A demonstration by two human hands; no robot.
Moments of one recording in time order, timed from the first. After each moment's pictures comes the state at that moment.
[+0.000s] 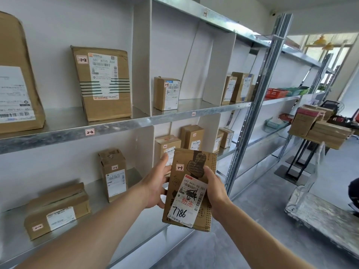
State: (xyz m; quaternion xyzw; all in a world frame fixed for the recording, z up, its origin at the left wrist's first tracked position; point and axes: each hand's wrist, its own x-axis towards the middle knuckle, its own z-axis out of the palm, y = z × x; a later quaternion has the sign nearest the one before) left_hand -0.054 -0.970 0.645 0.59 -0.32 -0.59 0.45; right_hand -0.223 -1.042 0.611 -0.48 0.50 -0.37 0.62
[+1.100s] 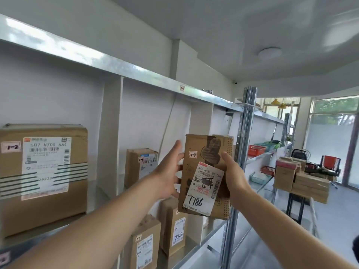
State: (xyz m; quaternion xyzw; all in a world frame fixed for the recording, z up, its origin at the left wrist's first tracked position) left_hand -0.040 -1.168 0.853 0.48 -0.46 -0.51 0.54; right_hand -0.216 -1.246 0.829 -0.55 0.42 -0.52 0.50
